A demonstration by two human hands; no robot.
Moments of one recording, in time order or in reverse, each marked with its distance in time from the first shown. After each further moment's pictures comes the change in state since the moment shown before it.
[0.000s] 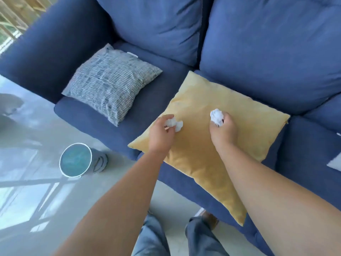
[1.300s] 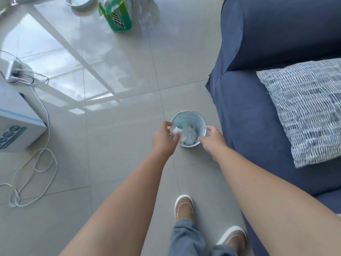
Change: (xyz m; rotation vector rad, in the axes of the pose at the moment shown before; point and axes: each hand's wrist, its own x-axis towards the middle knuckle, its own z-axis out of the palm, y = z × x) left_hand -0.030 -0.377 -0.430 -0.226 0.486 -0.659; right_hand -0.289 -0.171 0.528 -0.528 -0.937 -0.175
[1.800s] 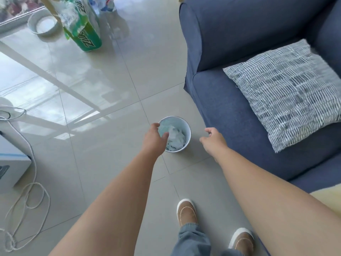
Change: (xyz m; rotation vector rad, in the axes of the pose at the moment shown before) left_hand 0.031 0.033 0.024 0.274 -0.121 0.018; right_hand 0.002 0.027 -0.055 0.041 0.099 0.062
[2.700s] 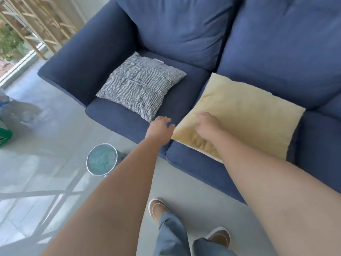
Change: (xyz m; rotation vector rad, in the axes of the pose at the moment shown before) left_hand -0.277 0.209 0.228 0.612 -0.320 0.767; right_hand -0.186 0.268 -0.273 -0.130 0.399 0.014
